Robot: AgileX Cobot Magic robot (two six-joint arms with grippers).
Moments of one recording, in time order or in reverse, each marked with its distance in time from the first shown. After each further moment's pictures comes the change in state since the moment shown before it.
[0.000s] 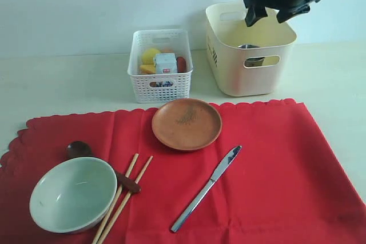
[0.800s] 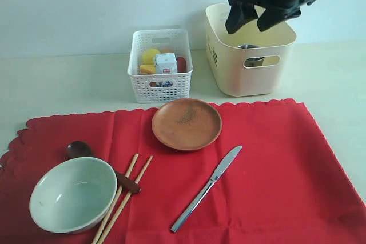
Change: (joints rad) left arm 0.000 0.000 0.000 0.000 0.000 0.000; right arm 0.122 -0.417 0.532 0.125 -0.058 -0.053
